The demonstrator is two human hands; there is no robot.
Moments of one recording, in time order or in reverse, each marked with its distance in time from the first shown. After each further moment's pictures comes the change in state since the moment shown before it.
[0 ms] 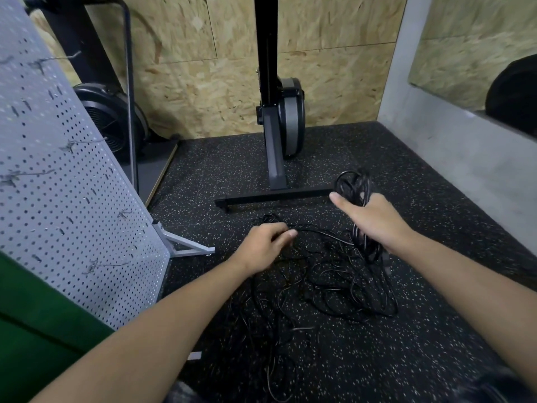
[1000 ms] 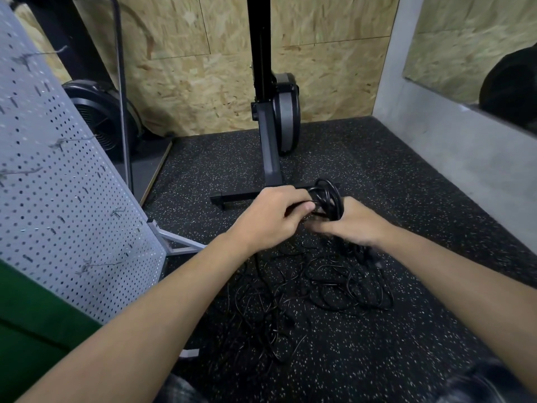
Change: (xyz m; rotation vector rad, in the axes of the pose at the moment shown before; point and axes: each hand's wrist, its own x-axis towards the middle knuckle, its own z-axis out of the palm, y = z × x) left_hand 0.011 0.065 -0.030 0.171 0.107 0.429; right_hand -0.004 -0.005 0.014 -0.109 -0.329 -0.256
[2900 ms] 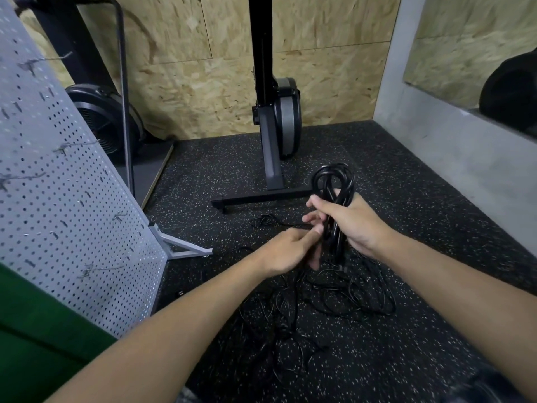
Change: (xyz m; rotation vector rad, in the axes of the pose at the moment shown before) left_hand -0.016 -0.005 0.049 -0.426 -0.383 -0.478; right_hand 0.000 -0.022 0.013 0.606 0.186 0.041
